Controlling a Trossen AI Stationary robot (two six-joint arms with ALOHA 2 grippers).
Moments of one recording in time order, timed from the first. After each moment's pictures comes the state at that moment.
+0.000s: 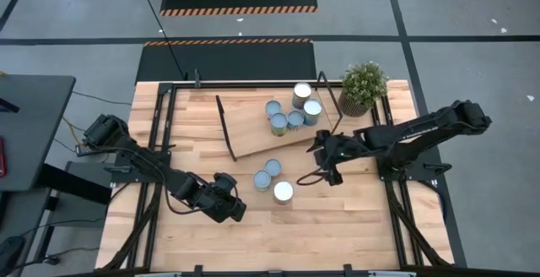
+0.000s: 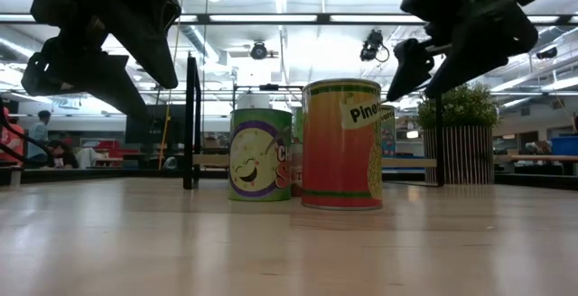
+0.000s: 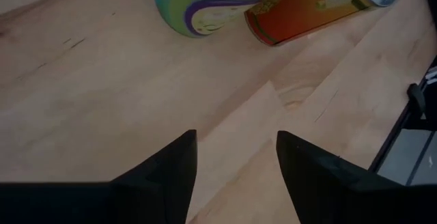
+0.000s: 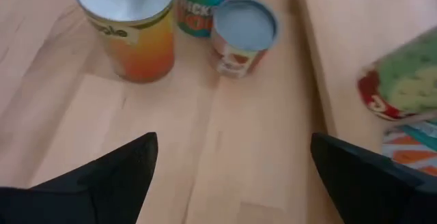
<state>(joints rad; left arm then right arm) -0.56 1.54 0.89 -0.31 -0.37 -1.50 0.13 1.19 0.71 -0.34 0.09 -0.17</state>
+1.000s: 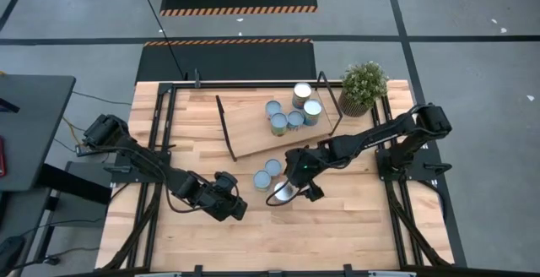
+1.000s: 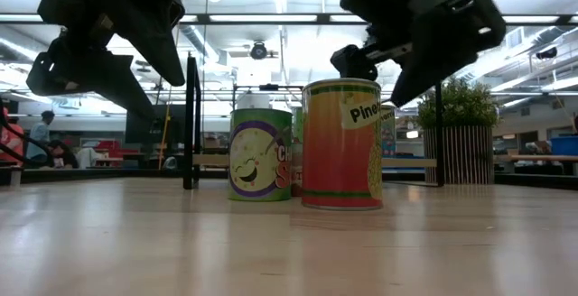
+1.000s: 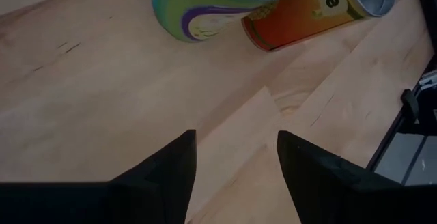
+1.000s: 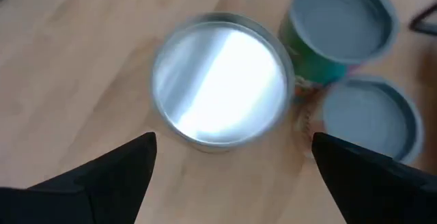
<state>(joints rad) -0.55 1.54 0.89 -0.30 -0.37 -1.50 0.16 1.62 1.01 -0.33 -0.15 -0.27</state>
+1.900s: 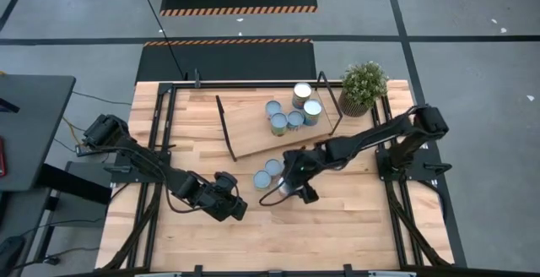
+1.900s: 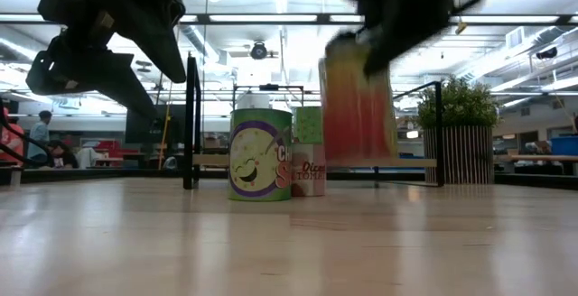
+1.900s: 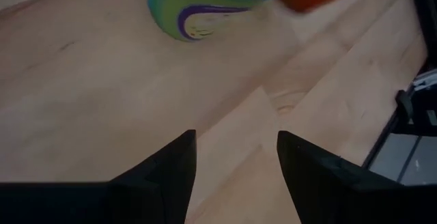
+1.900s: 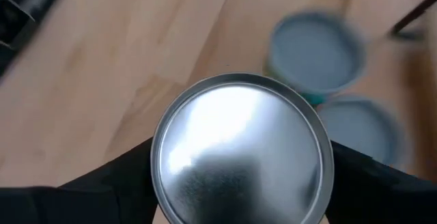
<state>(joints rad) -0.55 1.54 0.90 -0.29 -0.37 -1.51 0.17 1.64 1.10 -0.36 -0.15 -0.14</state>
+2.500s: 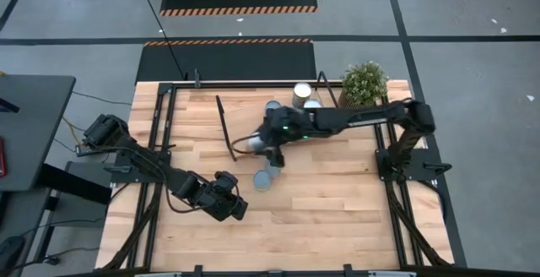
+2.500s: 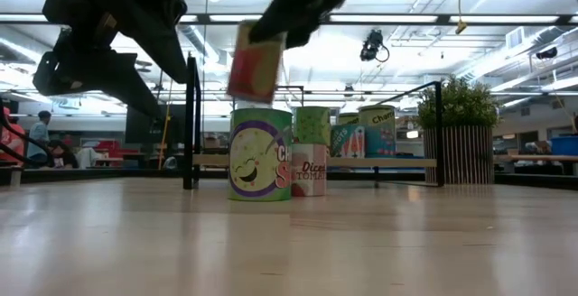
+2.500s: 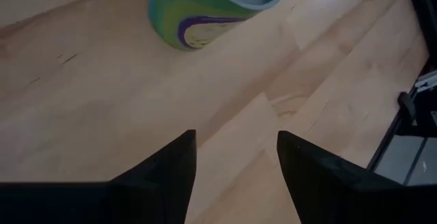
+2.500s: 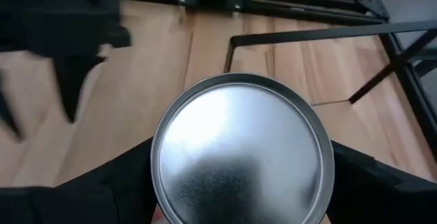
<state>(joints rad) -0.55 1.54 0.90 -0.29 -0.39 -1.48 -0.04 1.76 1.44 -0.32 -0.02 -0.13</state>
